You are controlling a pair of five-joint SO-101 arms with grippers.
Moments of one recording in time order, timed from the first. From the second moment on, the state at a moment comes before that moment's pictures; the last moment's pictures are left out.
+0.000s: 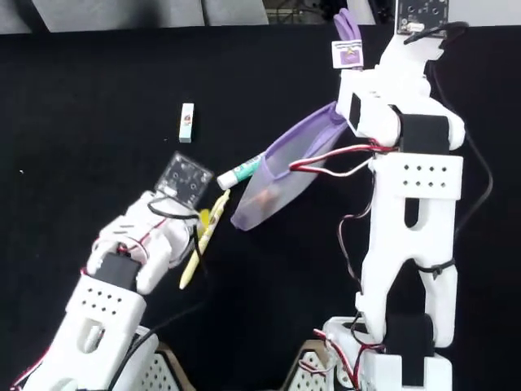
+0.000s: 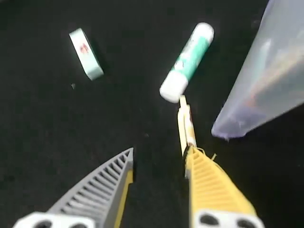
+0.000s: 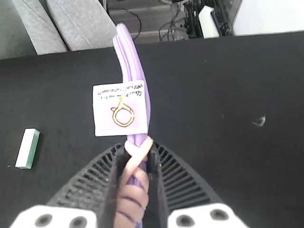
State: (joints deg) left arm 11.4 -61.8 71.4 39.6 -16.7; right arm 3.6 -14.5 -3.5 66.4 -3.5
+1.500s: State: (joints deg) left arm 17.7 -0.6 36.4 50.5 -14.4; right arm 3.6 -14.4 -3.6 66.5 -3.5
